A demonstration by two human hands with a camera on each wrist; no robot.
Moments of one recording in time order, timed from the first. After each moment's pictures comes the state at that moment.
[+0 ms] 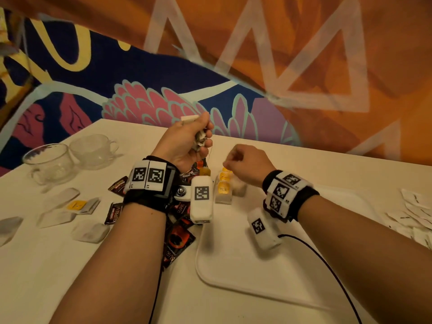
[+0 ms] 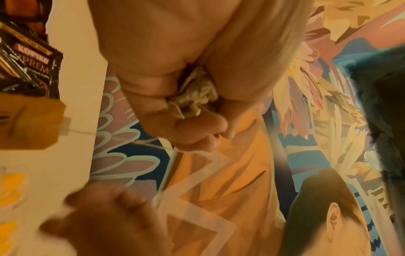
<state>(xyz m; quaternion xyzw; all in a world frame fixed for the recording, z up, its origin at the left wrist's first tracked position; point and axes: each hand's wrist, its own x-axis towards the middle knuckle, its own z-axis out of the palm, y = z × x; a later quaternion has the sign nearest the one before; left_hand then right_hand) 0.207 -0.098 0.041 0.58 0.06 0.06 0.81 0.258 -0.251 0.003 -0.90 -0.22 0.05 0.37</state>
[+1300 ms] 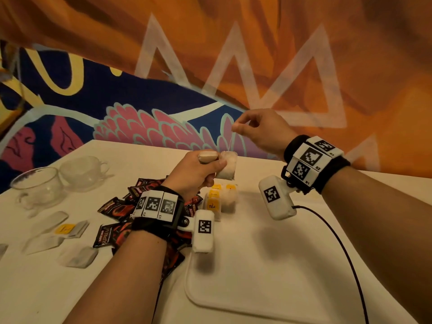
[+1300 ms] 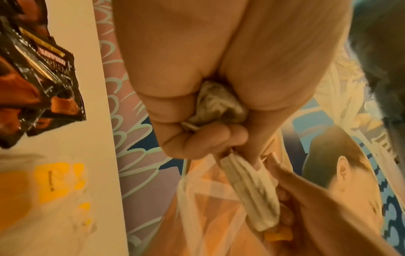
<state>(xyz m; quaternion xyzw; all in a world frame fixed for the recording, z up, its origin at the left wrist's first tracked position) 0.214 -0.127 0.017 0.72 -0.06 0.07 0.69 0.277 -0.290 0.101 -0.87 -0.29 -0.09 0.39</state>
